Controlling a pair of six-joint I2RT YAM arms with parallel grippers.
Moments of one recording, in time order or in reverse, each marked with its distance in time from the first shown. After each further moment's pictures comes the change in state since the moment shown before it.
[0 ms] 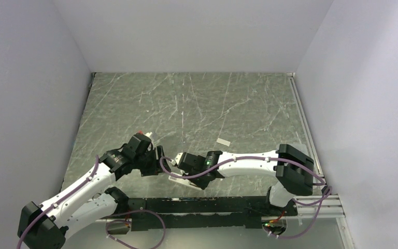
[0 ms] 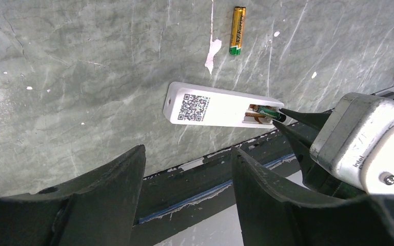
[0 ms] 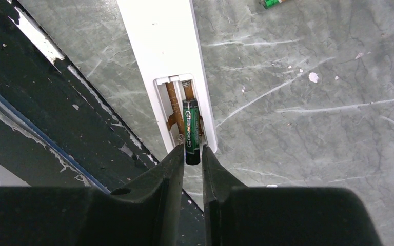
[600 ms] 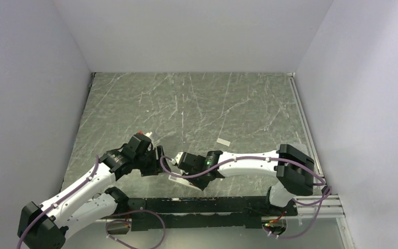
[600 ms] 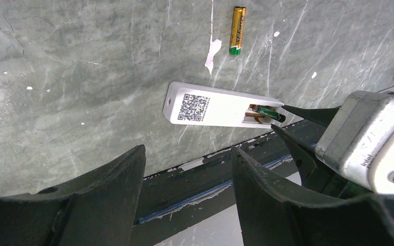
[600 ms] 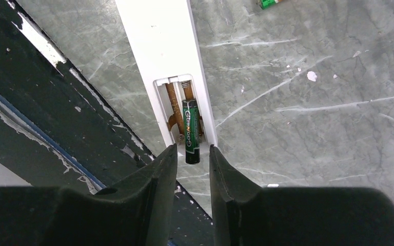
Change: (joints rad) left arm 0.000 0.000 0.000 0.000 0.000 0.000; right arm 0.000 -0.002 0.001 0.000 0.003 0.016
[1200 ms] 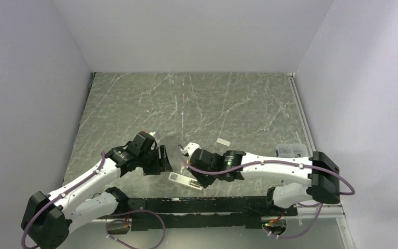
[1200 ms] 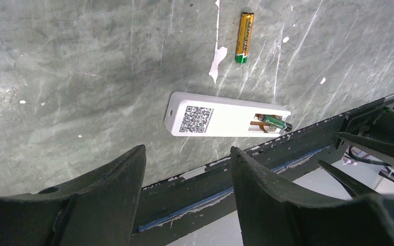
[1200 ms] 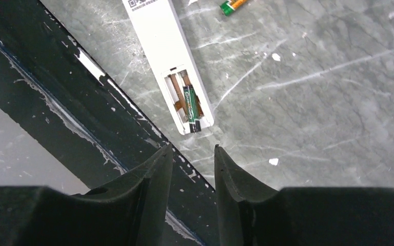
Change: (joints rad) left arm 0.000 0.083 0.000 0.047 0.004 0.009; right arm 0.000 -0.226 -0.049 0.008 0.056 0.143
